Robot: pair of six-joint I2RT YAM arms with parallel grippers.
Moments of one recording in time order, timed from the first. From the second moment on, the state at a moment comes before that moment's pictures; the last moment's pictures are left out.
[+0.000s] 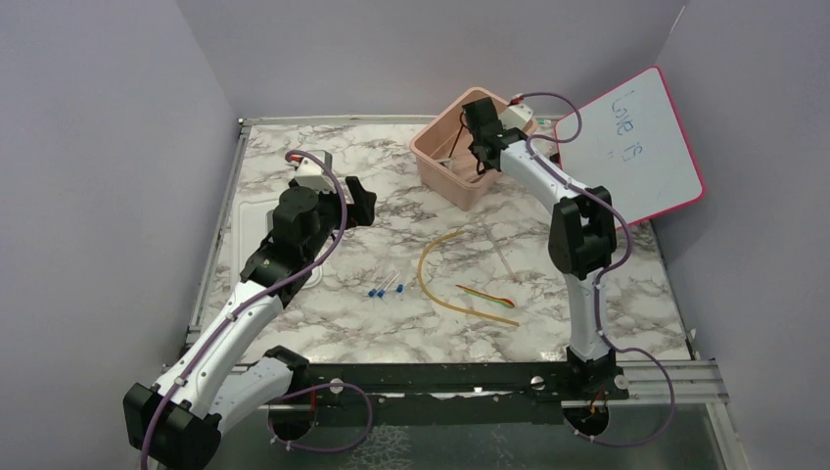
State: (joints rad) left arm -0.45 0.92 0.82 -0.12 -0.13 -0.36; right arm 0.42 2.19 1.92 -0.54 0.61 0.92
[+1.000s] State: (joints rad) left arm -0.45 0.92 0.82 -0.12 -0.12 -0.36; right arm 0.42 1.32 0.90 -0.44 0.18 0.46
